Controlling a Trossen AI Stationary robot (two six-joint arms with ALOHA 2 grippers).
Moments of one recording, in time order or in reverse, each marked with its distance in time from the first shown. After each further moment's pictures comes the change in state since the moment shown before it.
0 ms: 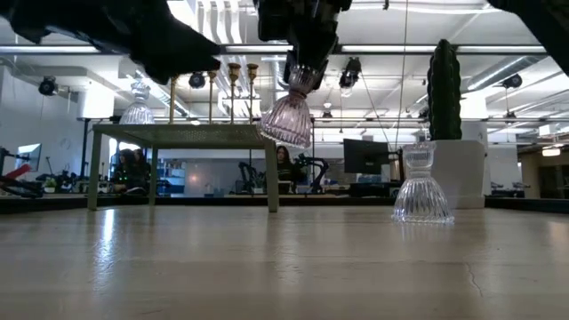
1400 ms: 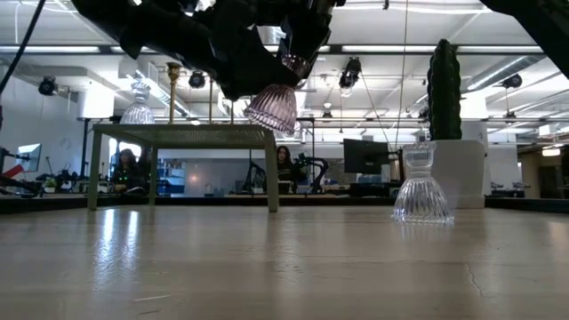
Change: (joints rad) left arm 0.224 0.408 0.306 0.001 0.289 0.048; right arm -0.004 0.025 0.107 -0.027 0.018 -0.098
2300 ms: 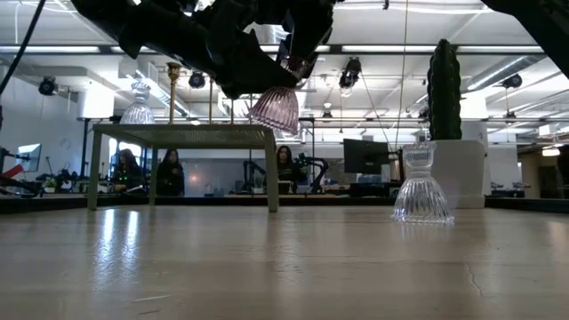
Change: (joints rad) left arm 0.000 -0.007 -0.002 -0.009 0.008 0.046; right arm 0.002 -0.002 -0.001 -0.004 -0.015 0.022
